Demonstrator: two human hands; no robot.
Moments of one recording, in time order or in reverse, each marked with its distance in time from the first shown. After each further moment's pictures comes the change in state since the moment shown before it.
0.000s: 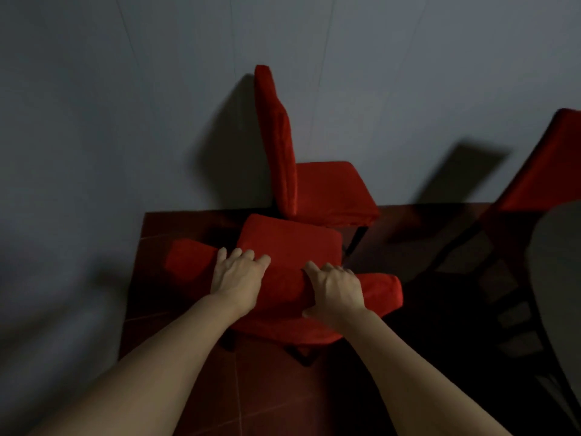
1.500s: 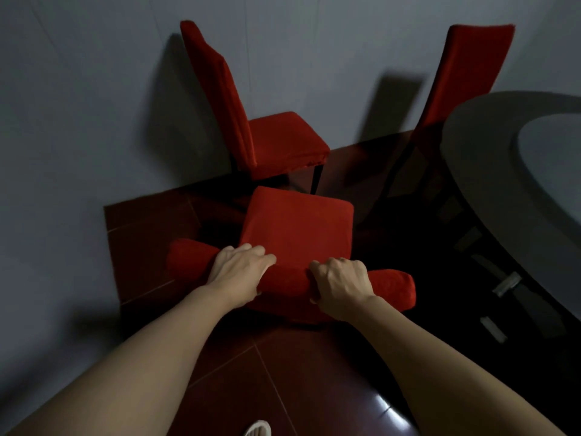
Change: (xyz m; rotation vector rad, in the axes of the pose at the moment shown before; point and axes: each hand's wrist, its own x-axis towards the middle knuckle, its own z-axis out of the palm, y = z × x) left_hand -0.190 0.007 0.040 -0.015 0.023 0.478; right_hand -0.225 -0.083 0.053 -0.009 0.016 0.152
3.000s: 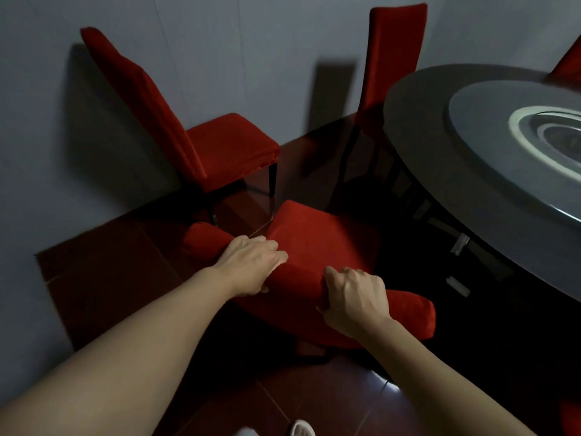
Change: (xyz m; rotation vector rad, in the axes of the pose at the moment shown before) left_hand 0.100 0.013 -0.021 0.080 -0.081 0.467; right_hand -0.017 0.035 0.011 0.124 0.120 0.379
